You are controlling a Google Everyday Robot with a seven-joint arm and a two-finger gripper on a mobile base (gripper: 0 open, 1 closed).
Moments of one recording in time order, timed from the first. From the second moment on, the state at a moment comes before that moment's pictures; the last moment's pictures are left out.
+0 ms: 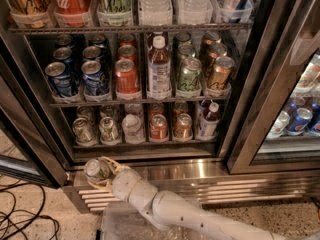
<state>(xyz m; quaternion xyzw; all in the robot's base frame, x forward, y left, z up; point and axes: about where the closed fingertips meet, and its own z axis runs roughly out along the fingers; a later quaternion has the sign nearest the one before) 0.527 0.175 0.597 -0.44 0.54 0.18 0.70</state>
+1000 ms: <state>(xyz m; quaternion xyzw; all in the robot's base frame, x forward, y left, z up) 0.524 0.162 0.657 -0.38 0.49 0.21 0.76</state>
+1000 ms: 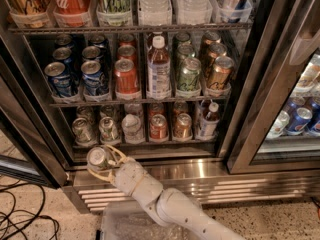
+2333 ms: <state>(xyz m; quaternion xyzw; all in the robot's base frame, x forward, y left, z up) 0.452 0.164 0.749 -0.34 0.49 0.46 0.66</state>
